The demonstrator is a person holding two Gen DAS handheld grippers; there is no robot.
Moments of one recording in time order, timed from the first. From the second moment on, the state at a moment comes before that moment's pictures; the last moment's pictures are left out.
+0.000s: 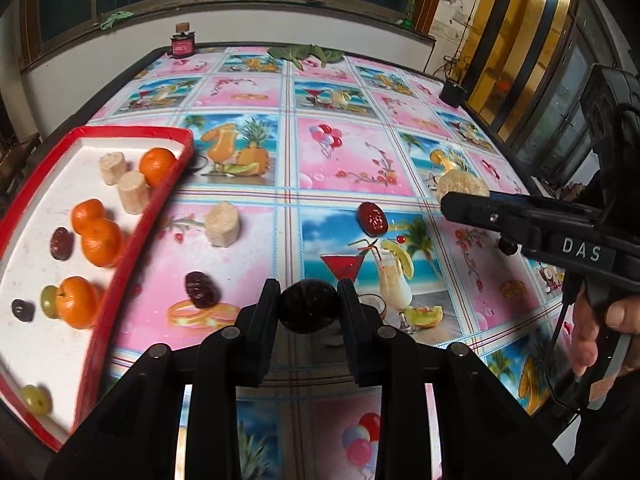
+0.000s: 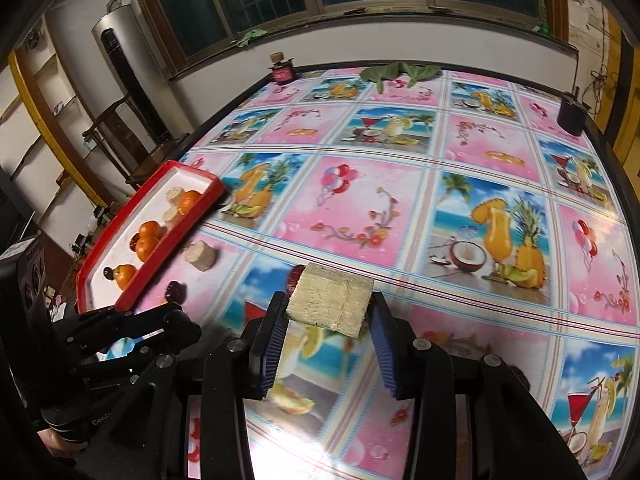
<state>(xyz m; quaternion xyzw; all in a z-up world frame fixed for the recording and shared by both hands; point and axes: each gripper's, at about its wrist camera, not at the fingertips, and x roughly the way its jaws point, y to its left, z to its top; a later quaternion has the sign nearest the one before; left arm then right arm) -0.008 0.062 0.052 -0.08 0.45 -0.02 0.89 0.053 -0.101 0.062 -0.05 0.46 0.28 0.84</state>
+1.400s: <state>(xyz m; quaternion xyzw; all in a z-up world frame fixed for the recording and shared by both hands) -0.092 0.219 0.077 -0.15 0.41 0.13 0.89 0.010 0.054 0.079 -0.10 0.42 0.42 0.80</state>
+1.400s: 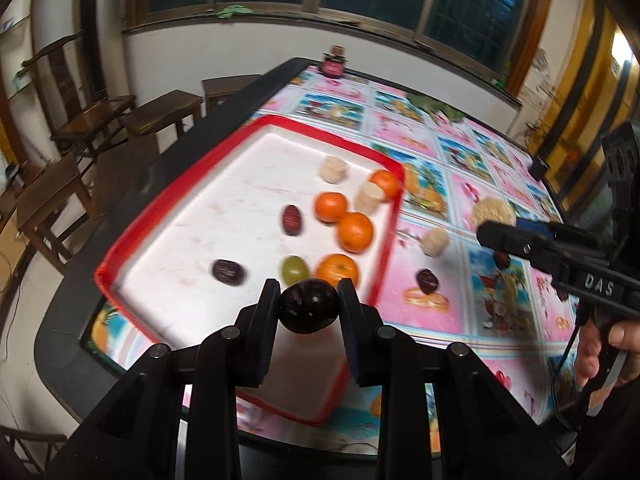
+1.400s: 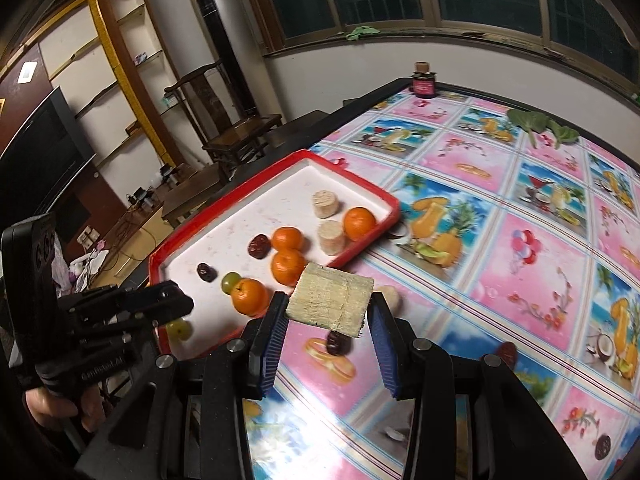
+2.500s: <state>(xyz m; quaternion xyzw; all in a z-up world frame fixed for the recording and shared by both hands) -0.042 0.307 0.046 -0.18 0.42 0.18 0.87 0.053 0.188 0.047 -0.11 0.44 0.45 0.77</state>
